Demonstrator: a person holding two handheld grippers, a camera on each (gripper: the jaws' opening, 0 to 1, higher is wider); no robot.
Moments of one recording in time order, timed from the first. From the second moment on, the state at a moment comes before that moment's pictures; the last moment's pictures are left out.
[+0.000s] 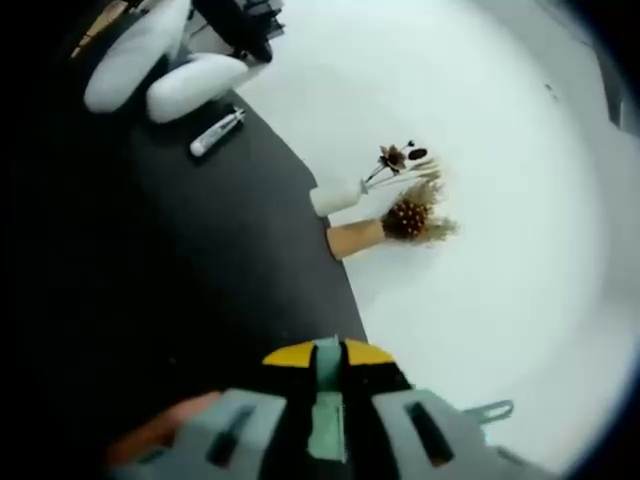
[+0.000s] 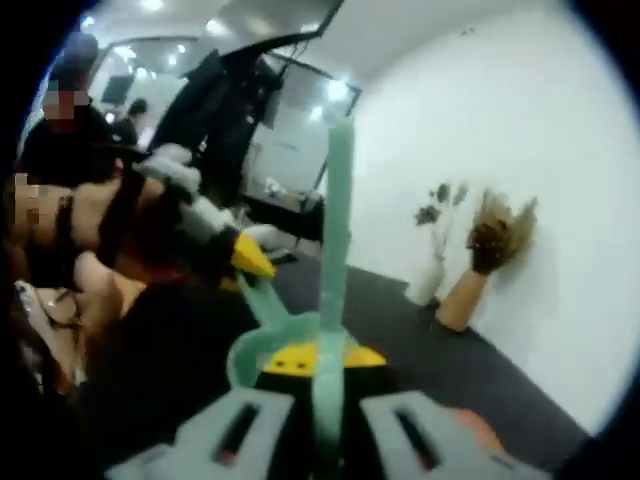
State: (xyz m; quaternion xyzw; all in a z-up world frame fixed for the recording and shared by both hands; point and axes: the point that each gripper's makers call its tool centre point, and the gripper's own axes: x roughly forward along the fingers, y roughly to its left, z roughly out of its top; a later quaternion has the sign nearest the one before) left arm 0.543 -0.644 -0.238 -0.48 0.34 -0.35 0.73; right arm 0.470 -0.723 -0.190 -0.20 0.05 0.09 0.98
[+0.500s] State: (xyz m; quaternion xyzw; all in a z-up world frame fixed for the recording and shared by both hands) left arm 0.539 -0.649 -0.242 -0.49 0.34 -0.35 0.72; right arm 0.445 -0.894 -0.198 -0.16 0.11 -0.16 0.97
